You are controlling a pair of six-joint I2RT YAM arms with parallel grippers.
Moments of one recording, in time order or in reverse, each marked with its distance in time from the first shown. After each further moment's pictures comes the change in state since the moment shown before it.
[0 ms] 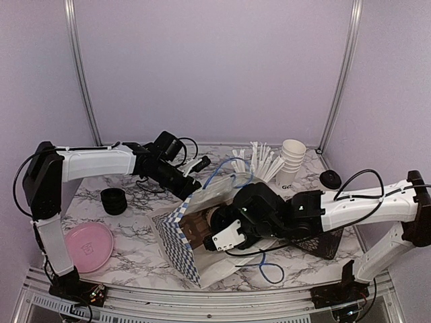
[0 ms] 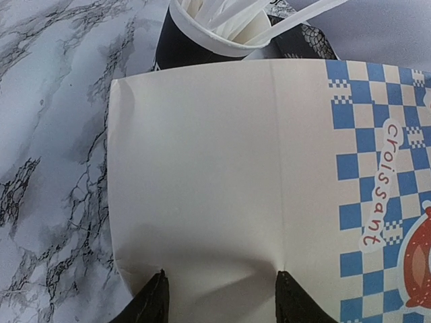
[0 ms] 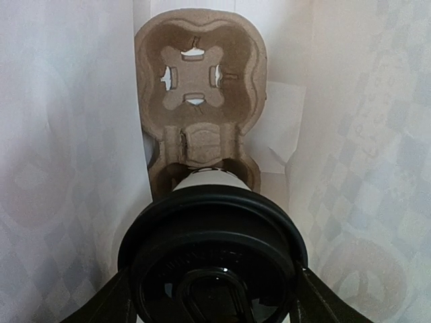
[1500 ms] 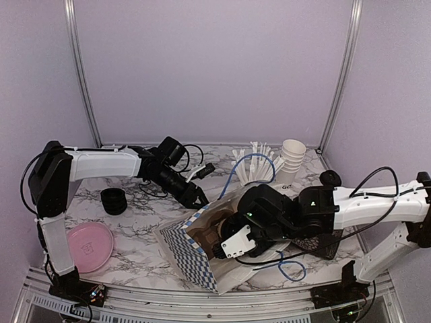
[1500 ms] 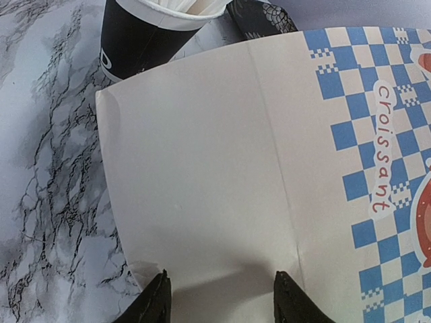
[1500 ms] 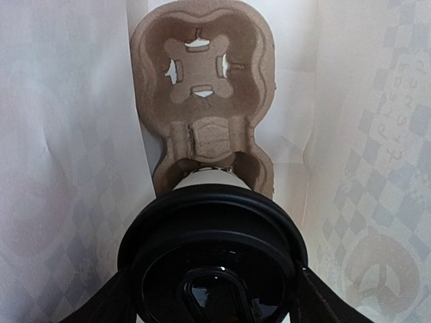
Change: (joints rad) left arm 0.000 0.054 0.002 -0.003 0.157 0.061; right arm 0.057 -0.053 0.077 -0.298 -0.025 0.117
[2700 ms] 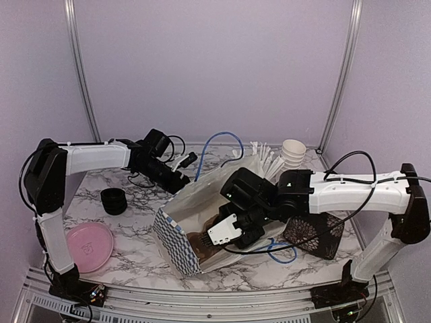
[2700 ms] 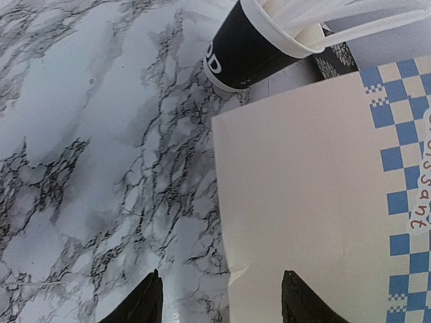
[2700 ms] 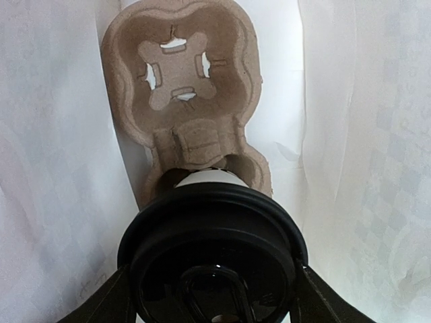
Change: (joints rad) left arm 0.121 -0.007 0.010 -0.032 -0.102 0.019; right arm -0.092 0.169 0.174 -0.080 -0.162 0.026
